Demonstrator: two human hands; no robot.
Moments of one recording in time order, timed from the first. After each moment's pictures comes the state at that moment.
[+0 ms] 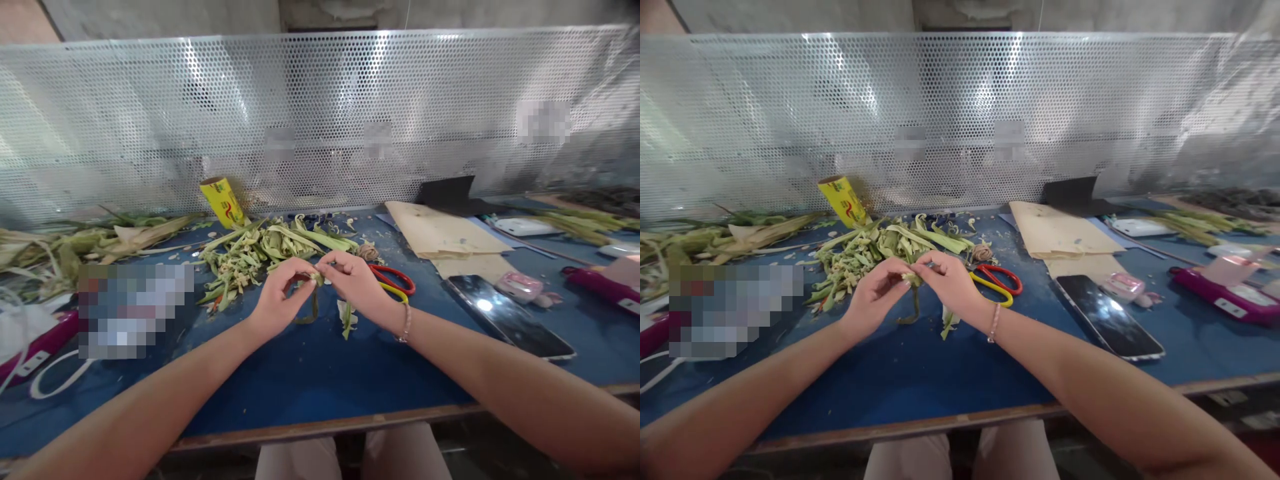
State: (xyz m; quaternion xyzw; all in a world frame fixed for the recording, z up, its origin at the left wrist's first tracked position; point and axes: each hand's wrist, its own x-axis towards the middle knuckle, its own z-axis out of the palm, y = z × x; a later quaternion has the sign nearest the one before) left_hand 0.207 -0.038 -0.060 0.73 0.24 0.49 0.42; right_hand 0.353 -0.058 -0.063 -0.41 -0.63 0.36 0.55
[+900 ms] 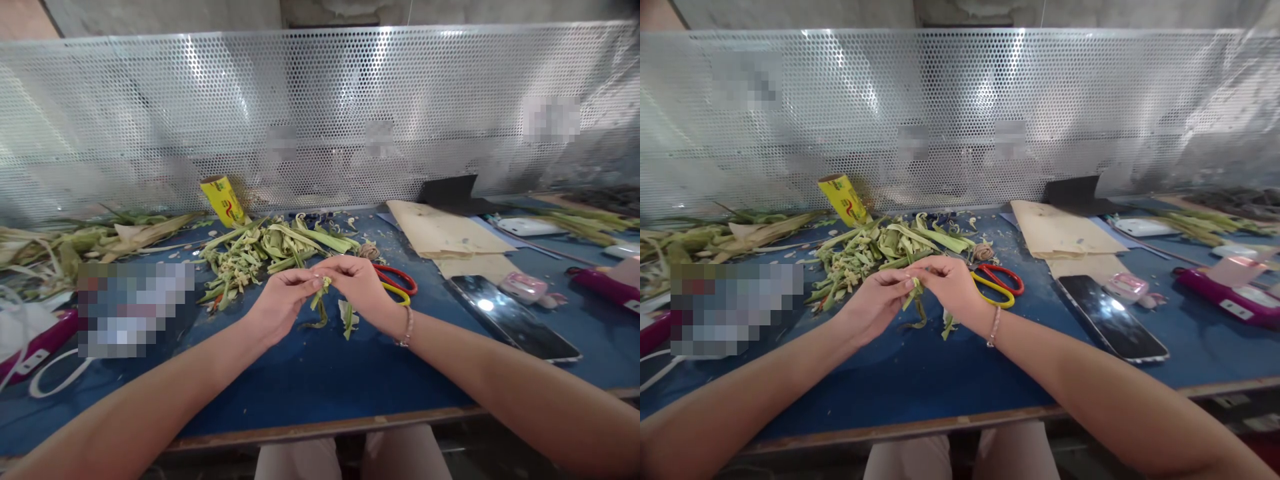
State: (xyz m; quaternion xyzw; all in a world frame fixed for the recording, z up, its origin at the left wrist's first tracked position) left_hand 0.218 -0.047 -0.058 0.47 0.29 0.45 0.70; right_hand 0.351 -0.062 -0.063 -0.41 -0.62 0.35 0.57
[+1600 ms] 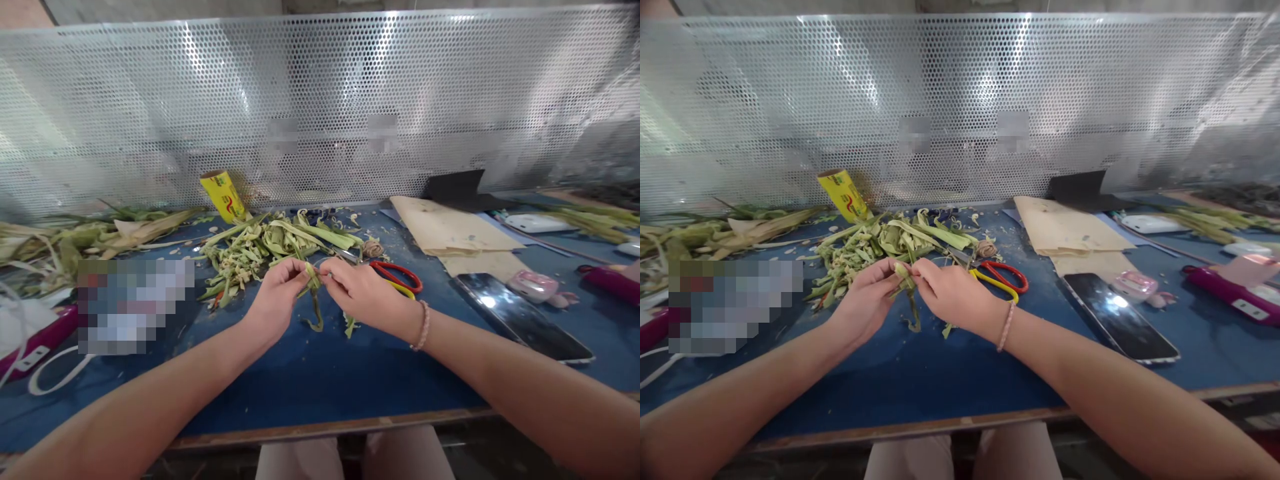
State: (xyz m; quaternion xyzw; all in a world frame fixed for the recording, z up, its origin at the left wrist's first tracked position) left_hand 0.214 -0.049 -0.052 0.55 0.34 0.49 0.59; right_hand 0.359 -0.076 -0.053 -0.47 -0.82 0.00 0.32
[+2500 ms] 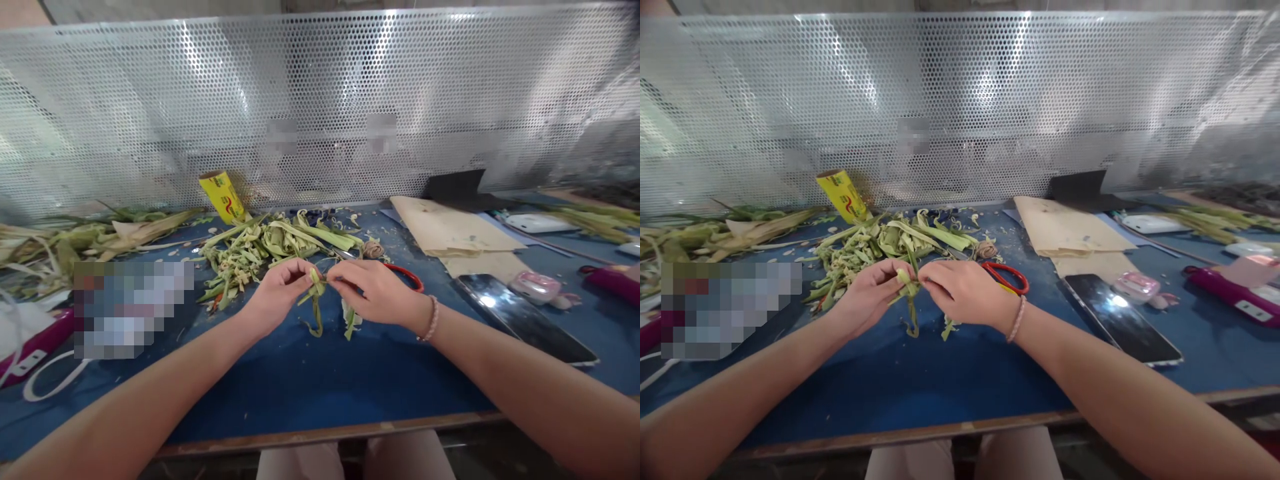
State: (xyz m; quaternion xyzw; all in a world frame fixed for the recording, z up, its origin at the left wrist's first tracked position) left_hand 0.206 -0.037 -0.054 0.62 0.28 0.43 0.59; right_hand 0.382 -0.070 -0.058 -0.34 -0.87 -0.07 0.35
